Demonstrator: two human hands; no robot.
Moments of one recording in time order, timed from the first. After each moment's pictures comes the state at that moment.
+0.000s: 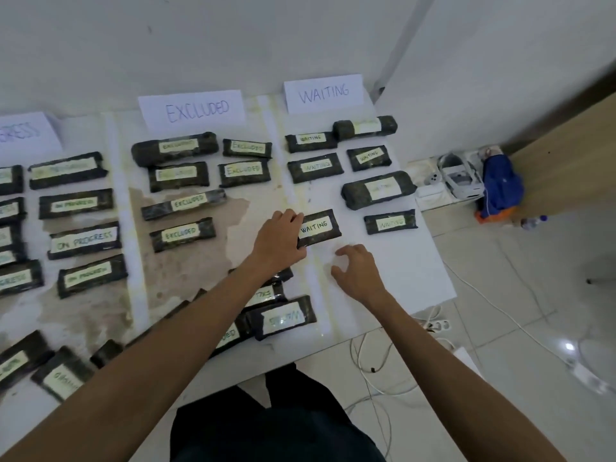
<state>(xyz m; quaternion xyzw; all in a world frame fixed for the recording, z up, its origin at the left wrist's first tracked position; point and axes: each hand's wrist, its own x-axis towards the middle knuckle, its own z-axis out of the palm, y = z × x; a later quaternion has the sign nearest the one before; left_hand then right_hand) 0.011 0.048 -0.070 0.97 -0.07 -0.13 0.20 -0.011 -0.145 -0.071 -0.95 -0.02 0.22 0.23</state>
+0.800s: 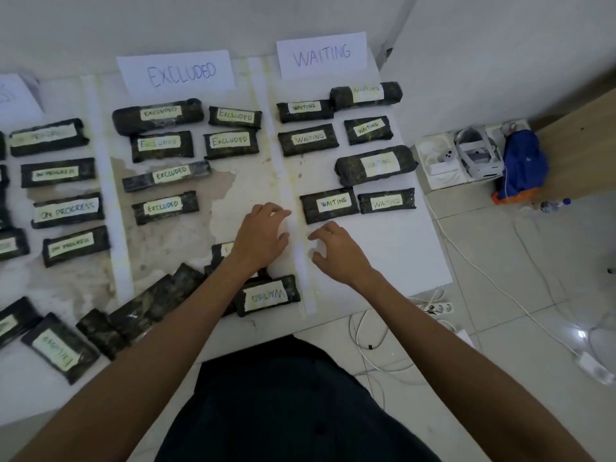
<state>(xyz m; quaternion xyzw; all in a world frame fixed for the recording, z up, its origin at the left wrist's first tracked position) -0.020 0.035 -0.090 0.96 -0.01 -0.07 0.28 0.000 -0.154 -0.079 -0.92 -0.20 0.24 0.23</state>
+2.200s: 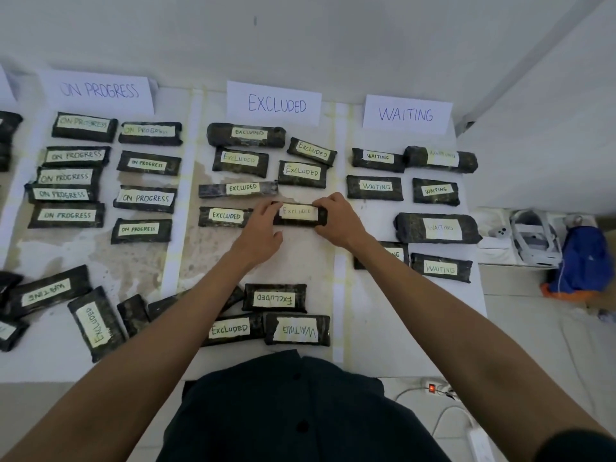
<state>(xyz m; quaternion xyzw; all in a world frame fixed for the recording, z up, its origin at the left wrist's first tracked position) -0.013 0.126 -0.092 0.90 0.19 -0.05 0.39 0.110 -0.021 -0.094 -0.90 -0.29 0.24 0.19</state>
